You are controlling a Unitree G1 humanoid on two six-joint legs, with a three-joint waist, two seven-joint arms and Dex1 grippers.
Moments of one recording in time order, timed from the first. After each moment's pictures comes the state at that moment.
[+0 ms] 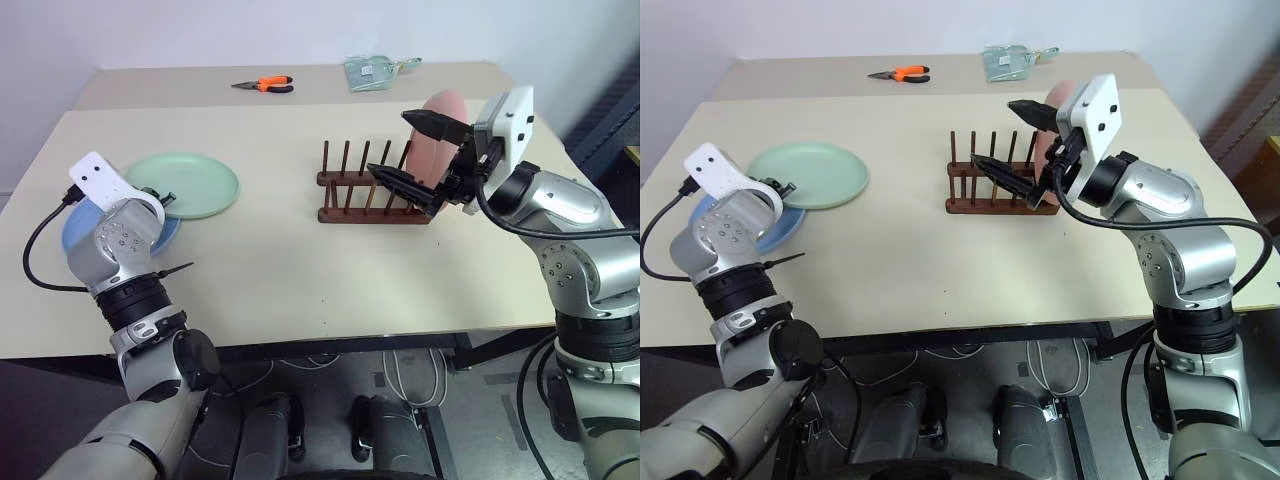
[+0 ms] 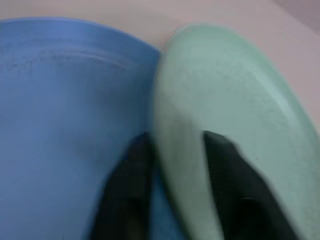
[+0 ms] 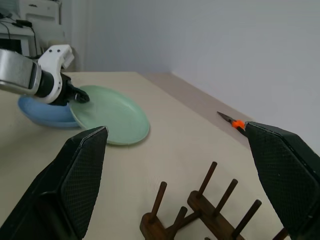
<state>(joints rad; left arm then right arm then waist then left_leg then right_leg) -0.84 0.21 0.72 0.14 -0.32 0.95 0.37 -0.62 -0.63 -0.07 -0.29 0.56 0.49 0.71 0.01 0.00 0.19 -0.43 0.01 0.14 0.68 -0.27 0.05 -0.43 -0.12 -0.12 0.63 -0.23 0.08</state>
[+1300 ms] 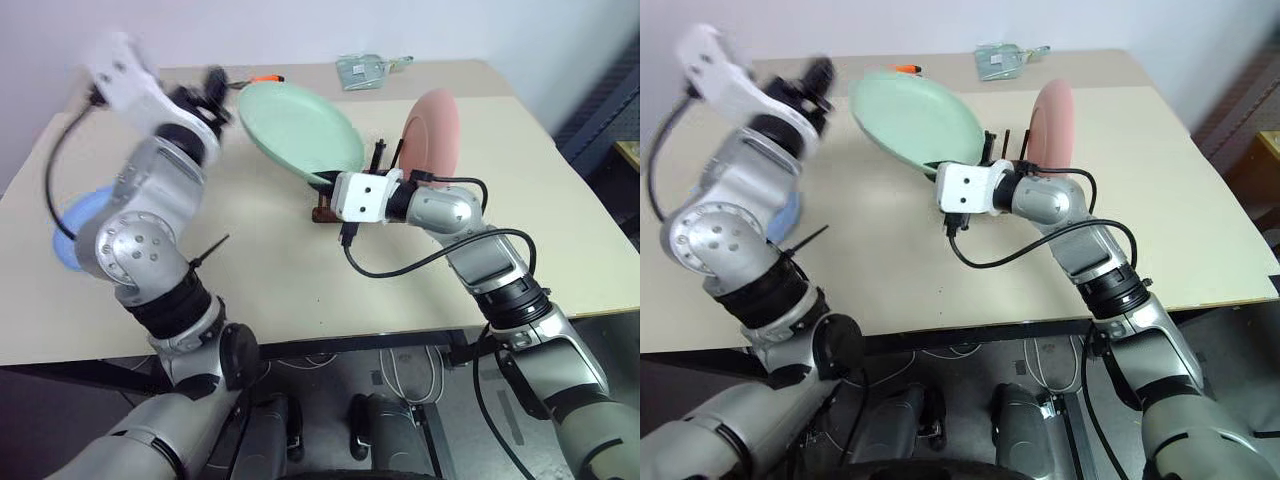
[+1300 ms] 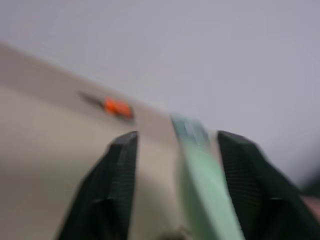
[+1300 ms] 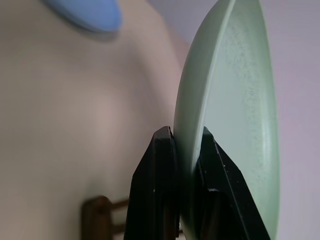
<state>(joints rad) -0.94 0.09 0.53 -0.42 -0.48 0.99 0.30 -0.80 -0.48 0.29 0.05 -0.14 -0.05 0.68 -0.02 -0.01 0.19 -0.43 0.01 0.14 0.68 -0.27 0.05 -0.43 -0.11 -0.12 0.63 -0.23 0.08</state>
